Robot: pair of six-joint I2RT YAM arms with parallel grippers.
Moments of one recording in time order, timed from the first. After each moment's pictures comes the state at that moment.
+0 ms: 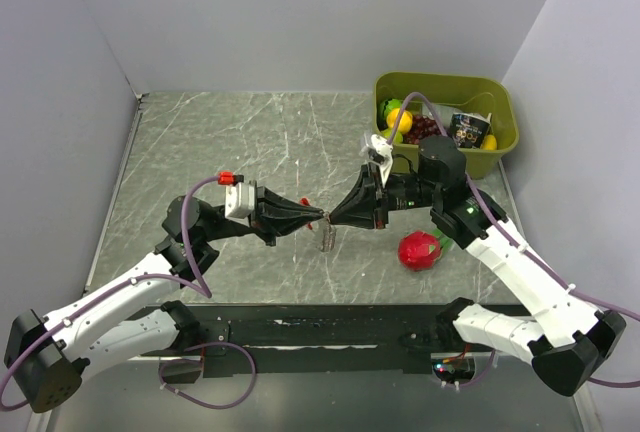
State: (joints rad) left arm -0.77 0.90 0.65 0.68 0.71 -0.20; right arm 0.59 1.02 1.09 -0.31 -1.00 0.08
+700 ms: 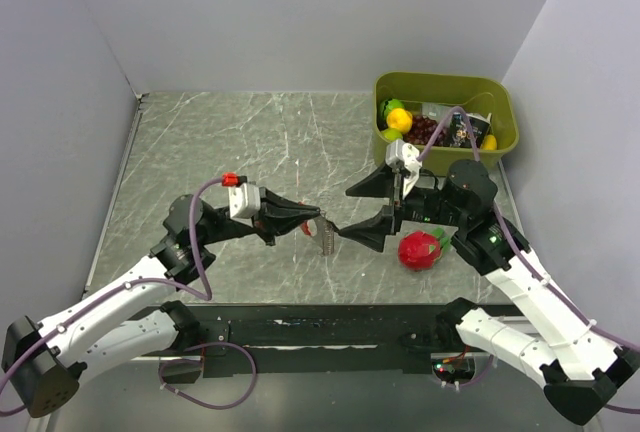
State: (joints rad) left arm -0.77 0.86 0.65 0.54 0.65 -0.12; right arm 0.59 0.83 0.98 -0.22 -0.79 0.09
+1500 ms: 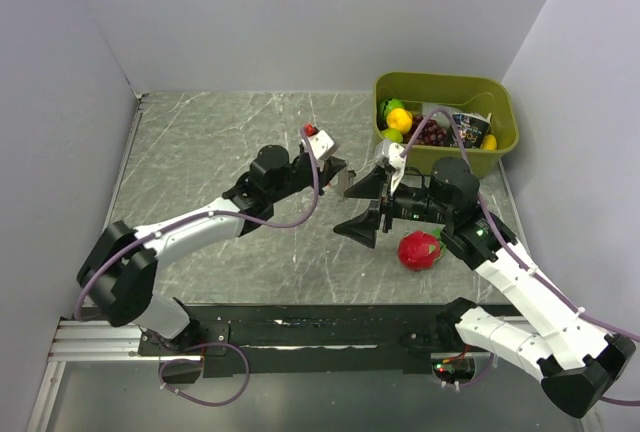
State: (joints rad) left arm -0.77 1.46 0.98 0.43 0.23 0.04; right arm 0.59 0.88 0.95 -0.23 -0.72 0.08
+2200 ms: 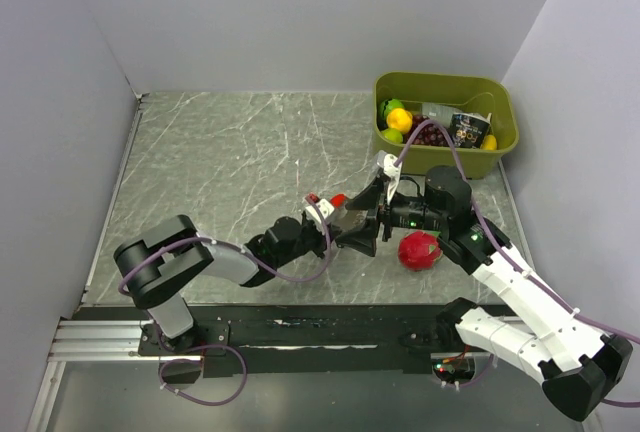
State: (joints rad) left arm -0.96 1.67 0.53 0.92 -0.03 -0.15; right arm 0.59 0.86 0.85 -0.25 -0.73 0.08
